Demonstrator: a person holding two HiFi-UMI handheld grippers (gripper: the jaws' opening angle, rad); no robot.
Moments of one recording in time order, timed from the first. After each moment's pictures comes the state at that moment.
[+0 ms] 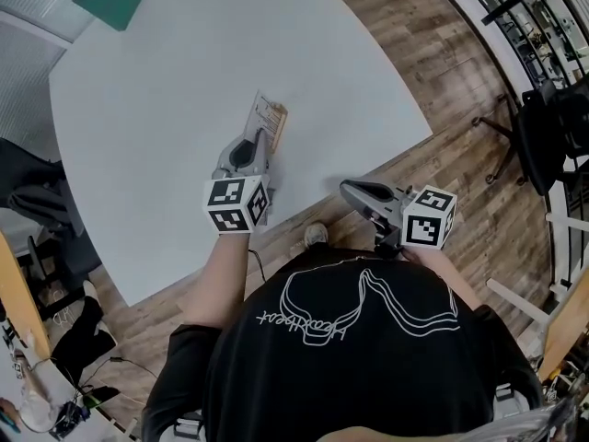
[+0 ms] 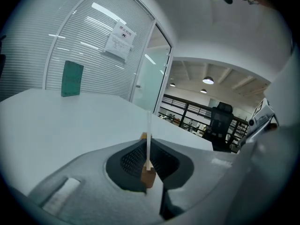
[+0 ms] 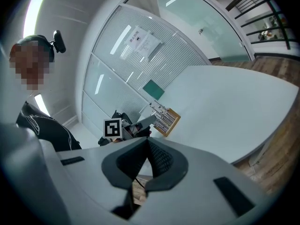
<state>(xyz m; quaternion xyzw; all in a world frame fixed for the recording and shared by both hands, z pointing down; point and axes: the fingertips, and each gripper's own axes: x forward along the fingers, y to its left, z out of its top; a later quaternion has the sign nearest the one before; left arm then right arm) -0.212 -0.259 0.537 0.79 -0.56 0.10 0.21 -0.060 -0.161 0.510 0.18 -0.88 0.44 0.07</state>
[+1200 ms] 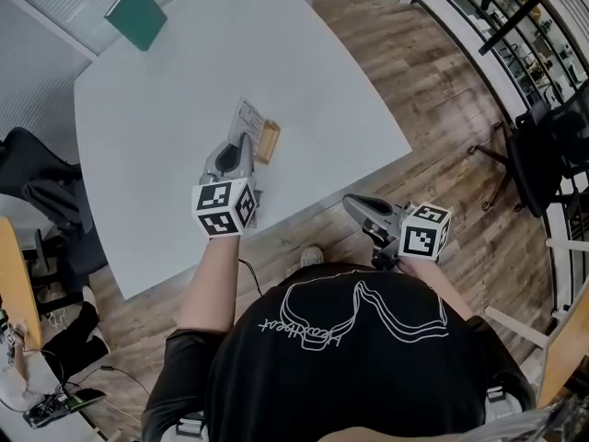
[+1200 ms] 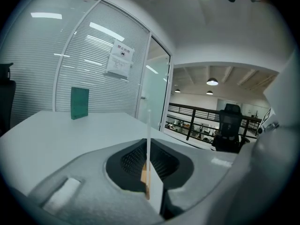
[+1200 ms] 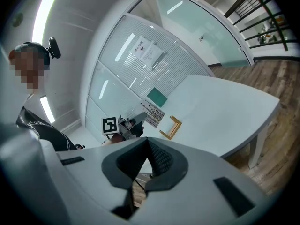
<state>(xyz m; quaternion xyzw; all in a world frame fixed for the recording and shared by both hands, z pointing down) -0.222 -0.242 0.449 0.77 -0.62 0.08 0.15 -0.020 -0.136 0.467 0.19 -0.88 0.43 0.02</state>
